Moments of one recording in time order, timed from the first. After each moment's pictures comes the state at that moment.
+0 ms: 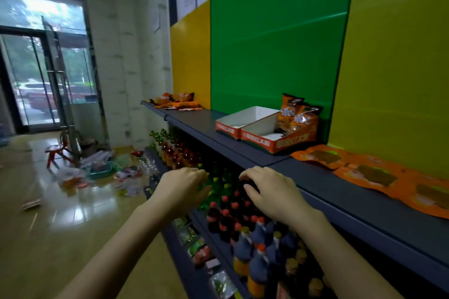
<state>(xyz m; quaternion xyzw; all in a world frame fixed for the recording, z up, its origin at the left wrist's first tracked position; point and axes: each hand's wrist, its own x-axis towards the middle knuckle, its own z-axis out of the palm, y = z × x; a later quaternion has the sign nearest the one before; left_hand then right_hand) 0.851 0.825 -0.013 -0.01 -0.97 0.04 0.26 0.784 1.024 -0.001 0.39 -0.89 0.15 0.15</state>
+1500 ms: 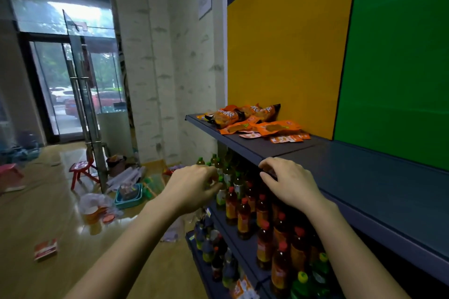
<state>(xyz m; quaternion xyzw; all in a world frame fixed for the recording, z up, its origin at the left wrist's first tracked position) 0.428 0.121 0.001 0.05 -0.98 0.02 0.20 0.323 0.312 0.004 0.35 -0.90 0.19 0.15</state>
